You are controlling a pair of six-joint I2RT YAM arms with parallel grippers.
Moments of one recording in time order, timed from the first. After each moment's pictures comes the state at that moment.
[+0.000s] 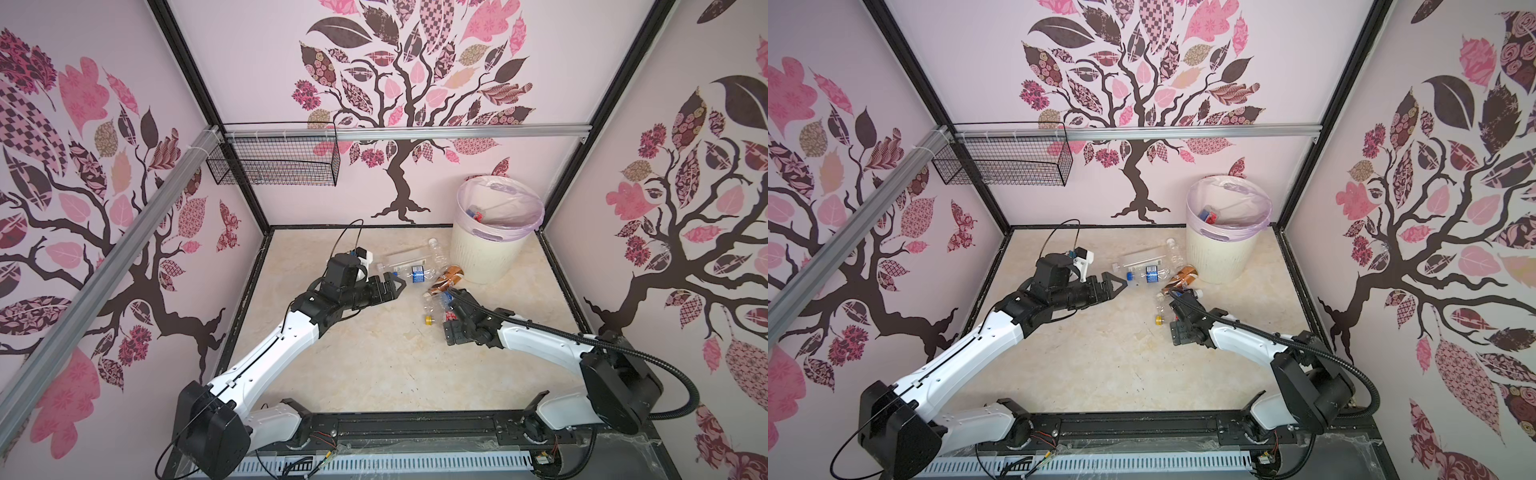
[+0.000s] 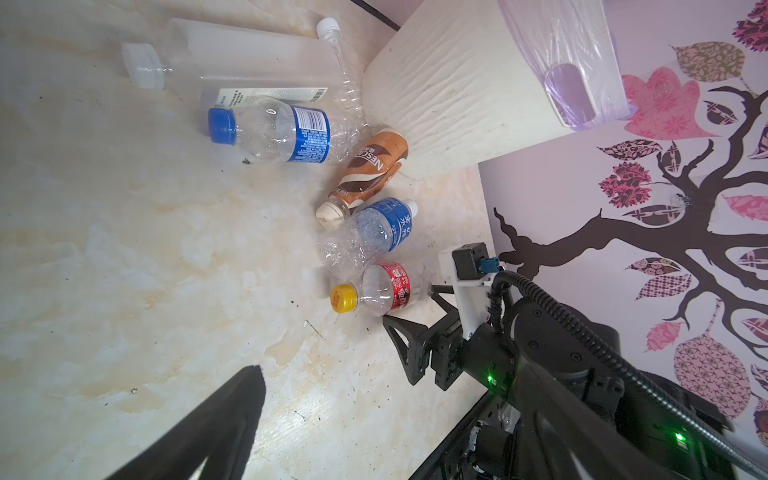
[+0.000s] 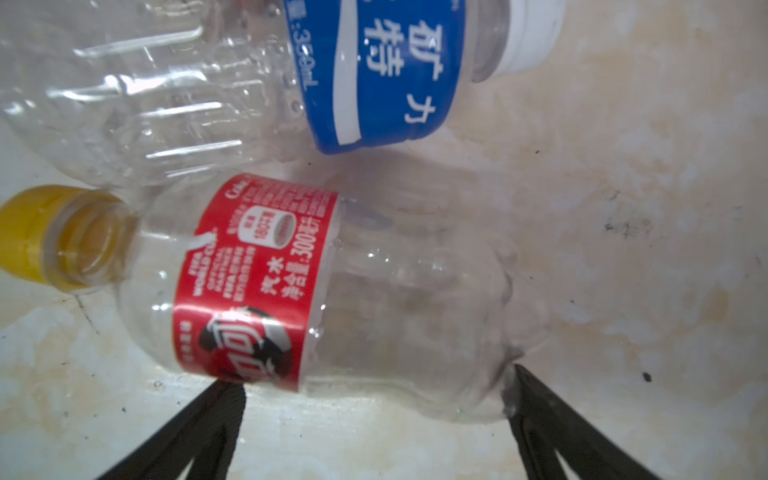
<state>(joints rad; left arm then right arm) -0.53 1.23 1.02 -0.38 0.34 -0.74 0.65 1.44 0.75 -0.46 0.27 0.42</state>
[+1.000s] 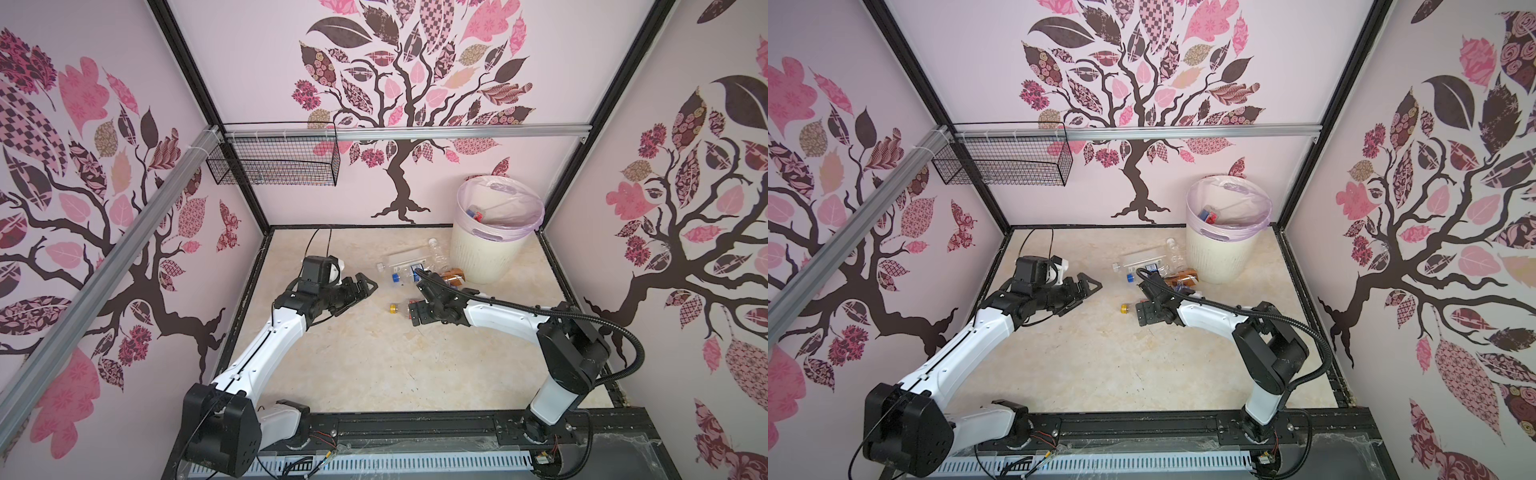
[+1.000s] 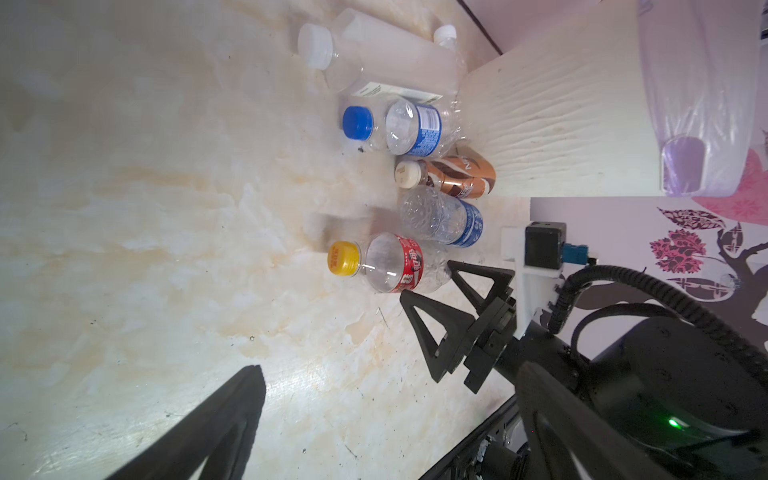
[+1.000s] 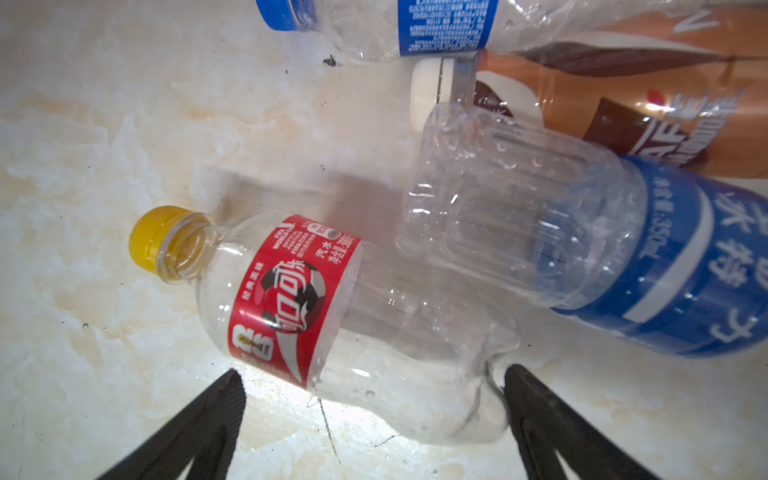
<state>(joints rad) -0.27 1.25 0.94 -0.49 0.48 -0.70 0.73 1.71 1.08 -0.38 0.17 0.44</state>
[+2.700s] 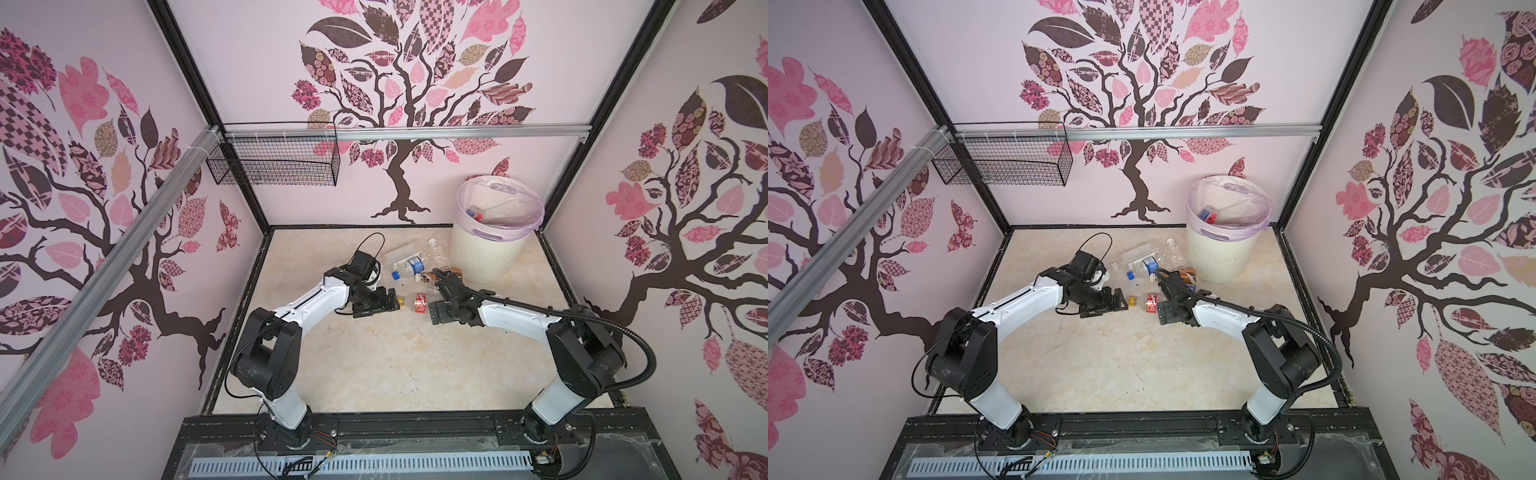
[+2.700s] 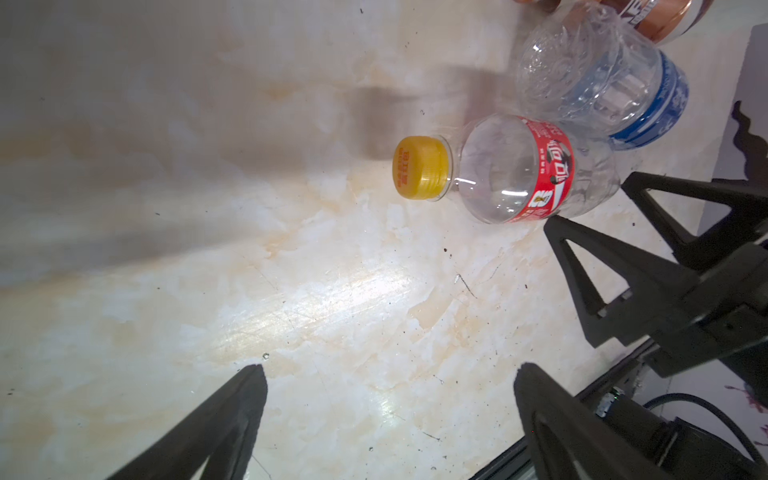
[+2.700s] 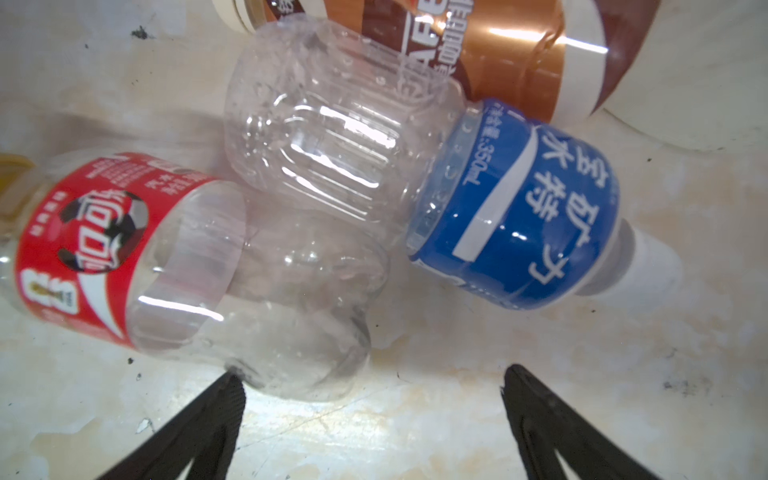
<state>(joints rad) -0.46 1.69 1.21 -0.70 0.35 -0.46 0.61 1.65 0.96 -0.37 0.26 0.37</state>
